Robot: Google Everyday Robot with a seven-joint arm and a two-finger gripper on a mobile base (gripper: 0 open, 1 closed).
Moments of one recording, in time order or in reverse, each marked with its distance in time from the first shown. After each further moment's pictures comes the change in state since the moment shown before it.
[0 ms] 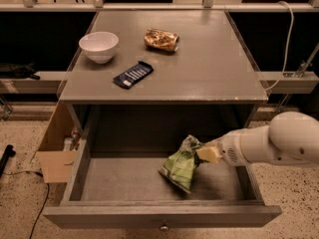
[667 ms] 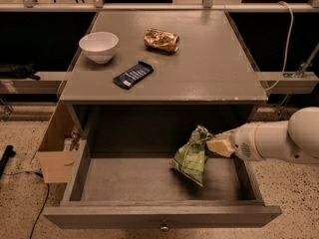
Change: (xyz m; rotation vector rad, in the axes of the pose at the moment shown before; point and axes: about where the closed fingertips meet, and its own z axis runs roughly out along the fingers) arm -0.018 -0.009 -0.033 0.047 -0.059 -0.024
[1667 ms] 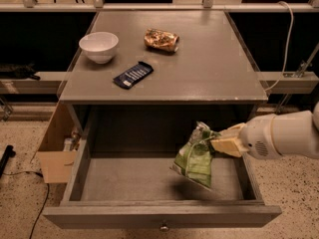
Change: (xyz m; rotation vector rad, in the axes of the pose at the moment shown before) arm -0.019 0.034 -0.054 -0.060 0.009 -0.131
